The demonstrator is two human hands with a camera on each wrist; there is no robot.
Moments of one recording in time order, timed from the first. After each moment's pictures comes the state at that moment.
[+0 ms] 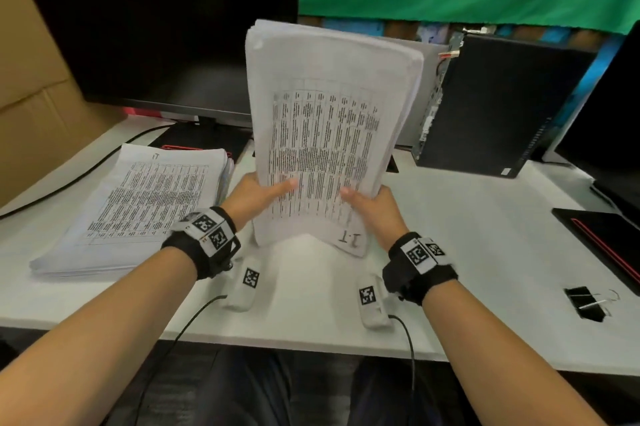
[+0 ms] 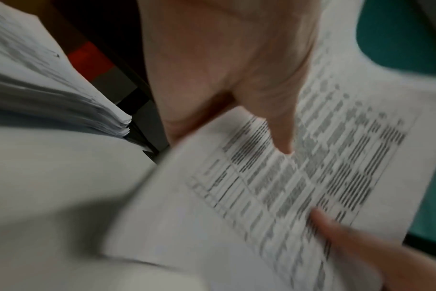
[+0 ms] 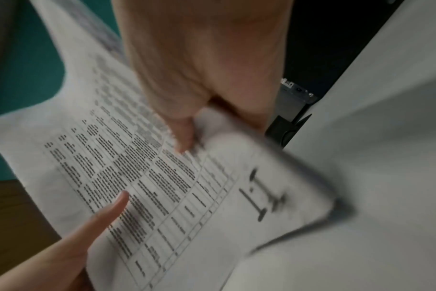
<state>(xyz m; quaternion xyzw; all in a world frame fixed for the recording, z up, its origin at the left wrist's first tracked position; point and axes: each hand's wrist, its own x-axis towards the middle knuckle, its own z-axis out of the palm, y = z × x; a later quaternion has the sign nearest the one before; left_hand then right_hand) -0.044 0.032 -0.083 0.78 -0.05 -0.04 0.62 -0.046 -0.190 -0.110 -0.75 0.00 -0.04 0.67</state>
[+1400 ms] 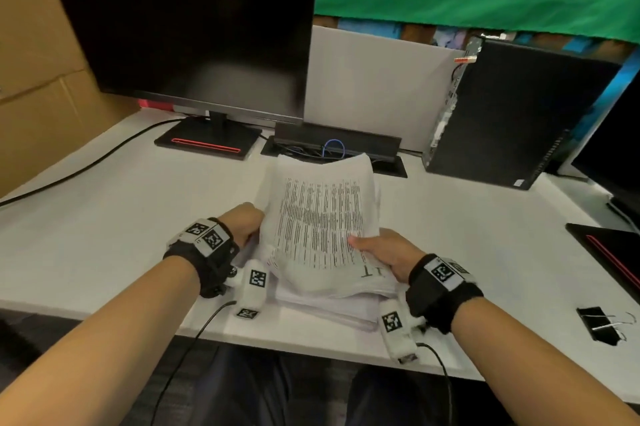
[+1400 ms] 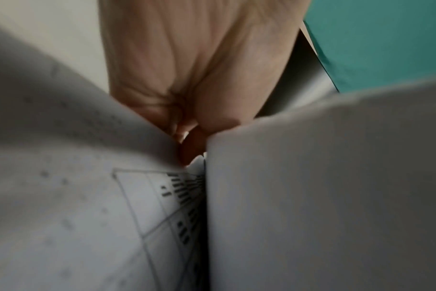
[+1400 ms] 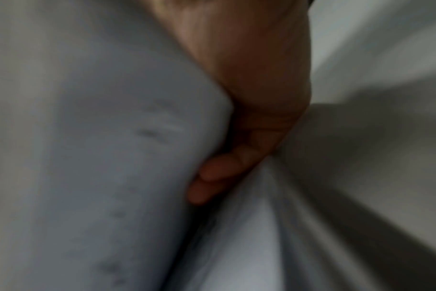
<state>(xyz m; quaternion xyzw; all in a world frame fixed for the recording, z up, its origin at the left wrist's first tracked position) -0.012 0.060 -0.158 0.78 0.16 -0.17 0.58 -0.061 -0.214 -0.141 -0.76 0.11 0.22 0.60</state>
